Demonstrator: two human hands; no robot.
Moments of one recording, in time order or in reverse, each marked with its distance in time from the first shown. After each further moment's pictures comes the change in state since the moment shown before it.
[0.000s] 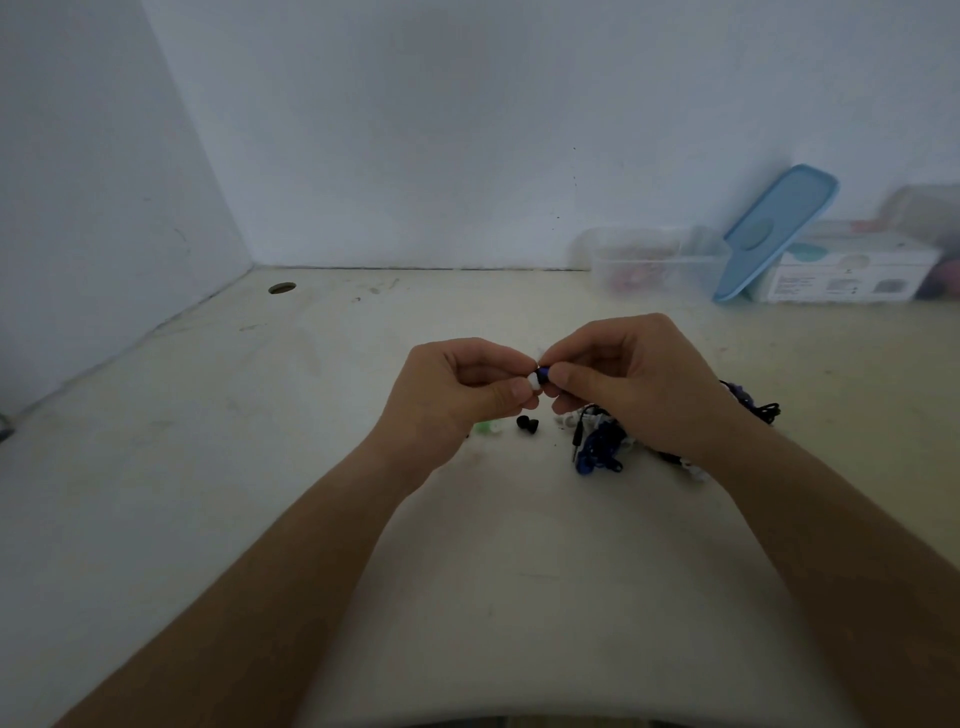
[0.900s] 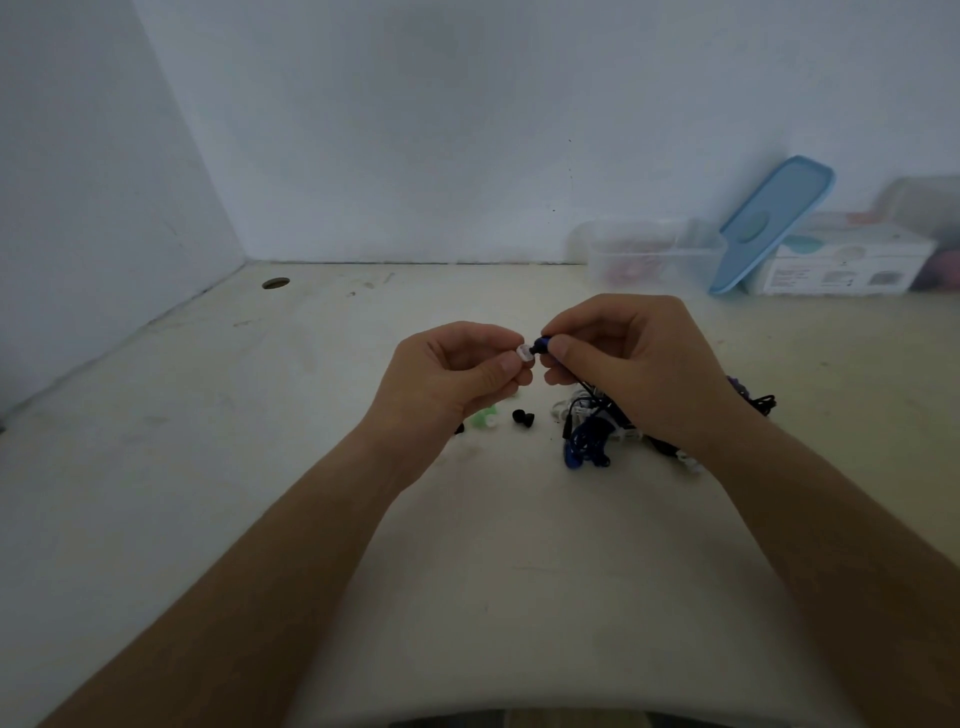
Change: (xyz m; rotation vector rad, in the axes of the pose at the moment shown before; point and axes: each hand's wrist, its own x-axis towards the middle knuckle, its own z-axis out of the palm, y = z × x) left_hand 0.001 0.001 0.001 -0.255 0.023 -0.071; right_hand 0.001 -0.002 0.001 0.047 0.123 -0.067
